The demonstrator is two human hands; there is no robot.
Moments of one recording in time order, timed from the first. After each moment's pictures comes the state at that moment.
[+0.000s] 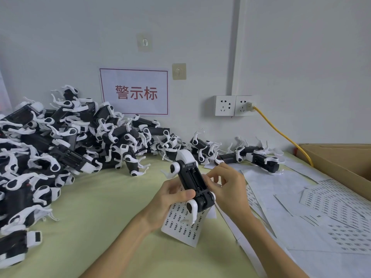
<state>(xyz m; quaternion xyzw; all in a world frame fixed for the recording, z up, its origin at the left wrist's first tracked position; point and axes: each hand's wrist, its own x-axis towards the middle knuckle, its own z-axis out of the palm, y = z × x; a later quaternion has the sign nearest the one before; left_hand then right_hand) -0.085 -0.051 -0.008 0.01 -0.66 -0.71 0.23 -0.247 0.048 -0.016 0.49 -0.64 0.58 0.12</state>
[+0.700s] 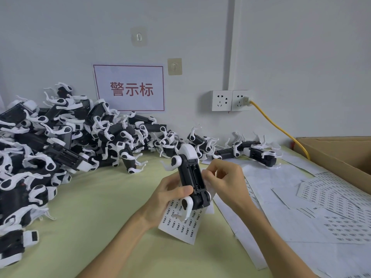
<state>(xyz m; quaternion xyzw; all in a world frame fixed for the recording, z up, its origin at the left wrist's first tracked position) -0.086 -0.050 -0.010 0.00 -0.66 -0.72 0.23 -0.249 0.056 -0.006 0.49 -0.64 0.59 0.02</state>
